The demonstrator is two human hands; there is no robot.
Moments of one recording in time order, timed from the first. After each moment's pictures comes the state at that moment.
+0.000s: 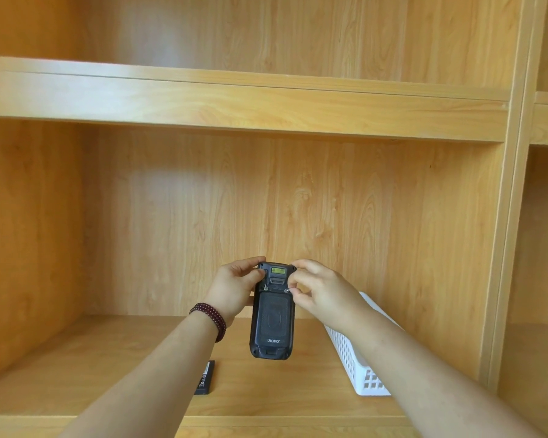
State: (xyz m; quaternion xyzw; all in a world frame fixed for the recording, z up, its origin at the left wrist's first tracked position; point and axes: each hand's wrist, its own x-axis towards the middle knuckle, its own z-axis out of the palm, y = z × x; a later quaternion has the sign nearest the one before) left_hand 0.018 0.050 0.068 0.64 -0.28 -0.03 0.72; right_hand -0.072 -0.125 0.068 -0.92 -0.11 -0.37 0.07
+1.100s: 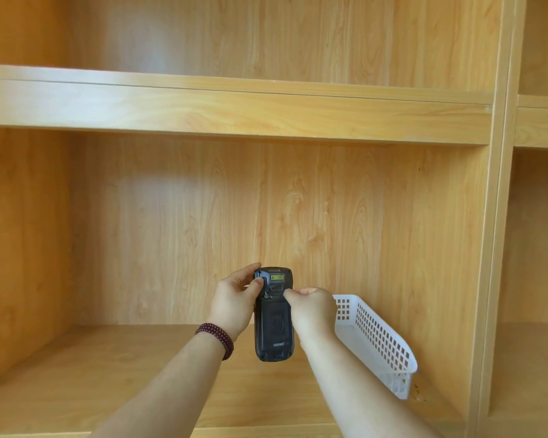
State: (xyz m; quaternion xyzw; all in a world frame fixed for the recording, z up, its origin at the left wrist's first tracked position) left_hand 0.014 0.030 0.053 0.66 -0.26 0.07 0.70; right_hand -0.052 -0.084 0.054 -0.70 0.22 -0.36 0.57
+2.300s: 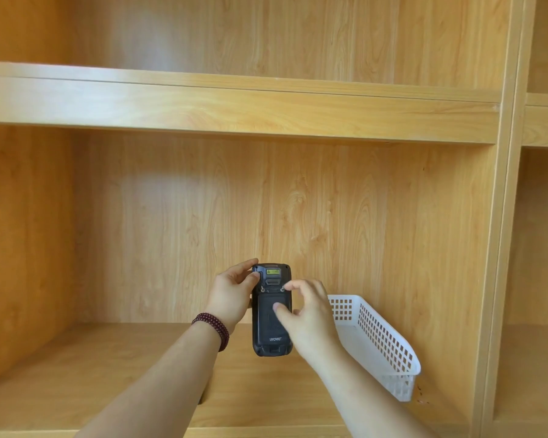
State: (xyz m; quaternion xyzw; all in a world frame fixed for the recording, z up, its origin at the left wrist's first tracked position) left_hand 0.023 0.035 0.061 0.65 -0.24 0.02 0.72; right_hand -0.063 -0.089 0.030 -0.82 0.05 -0.40 0.40
